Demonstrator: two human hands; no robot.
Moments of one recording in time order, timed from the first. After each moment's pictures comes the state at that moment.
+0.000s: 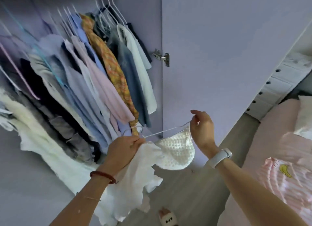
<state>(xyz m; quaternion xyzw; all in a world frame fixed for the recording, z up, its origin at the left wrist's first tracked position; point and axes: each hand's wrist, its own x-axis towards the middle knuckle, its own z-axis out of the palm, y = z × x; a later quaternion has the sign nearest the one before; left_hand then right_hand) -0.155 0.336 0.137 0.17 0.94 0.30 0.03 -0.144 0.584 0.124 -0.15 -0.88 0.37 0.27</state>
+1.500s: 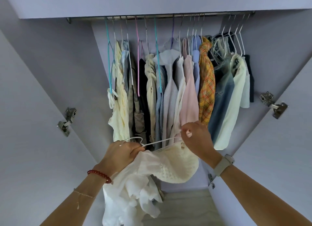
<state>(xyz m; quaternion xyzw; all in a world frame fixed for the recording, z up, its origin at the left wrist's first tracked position) -0.156 0.174 0.152 -0.05 0.98 0.16 -0.07 -0.288 0.395 0.154 0.27 -0.90 0.30 0.12</state>
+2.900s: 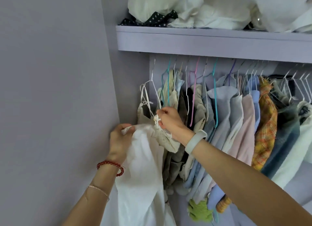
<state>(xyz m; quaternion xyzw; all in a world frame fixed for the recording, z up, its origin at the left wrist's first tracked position) -0.149 0.036 0.212 -0.36 0.64 0.57 -0.37 -0.271 0.125 0.261 0.24 -0.75 0.59 -0.19</state>
